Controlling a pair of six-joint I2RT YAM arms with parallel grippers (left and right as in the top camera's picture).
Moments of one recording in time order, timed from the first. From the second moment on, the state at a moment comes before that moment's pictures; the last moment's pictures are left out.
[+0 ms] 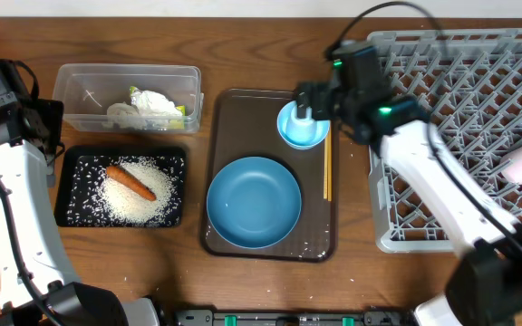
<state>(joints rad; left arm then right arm) 0.43 1.51 1.48 -1.07 -0.22 -1.06 0.44 1.73 1.39 -0.50 -0.03 0.35</state>
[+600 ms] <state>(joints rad) 0.43 1.51 1.48 -1.07 -0.21 -1.06 0.50 1.94 1.39 -0.44 0.10 0.36</state>
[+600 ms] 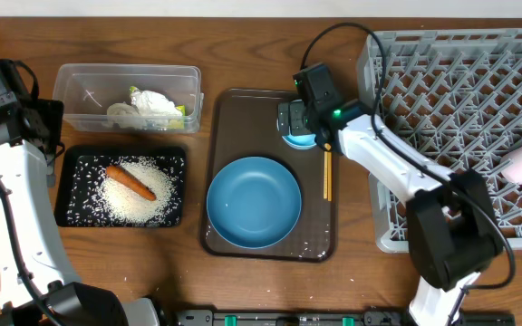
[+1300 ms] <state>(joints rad) 0.43 1.51 1.48 -1.07 -0.21 -1.06 0.54 2.00 1.47 -0.54 0.19 0.36</state>
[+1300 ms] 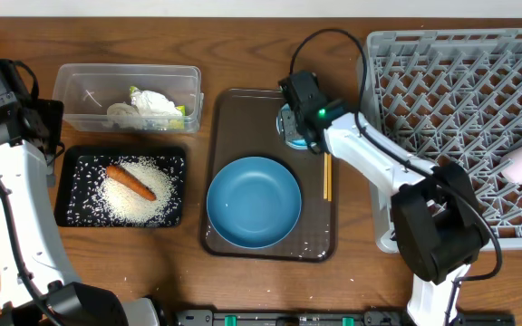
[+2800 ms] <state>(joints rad) 0.43 1.51 1.48 -1.07 -0.21 -1.06 0.51 2.07 1.53 -0.65 0.05 0.35</state>
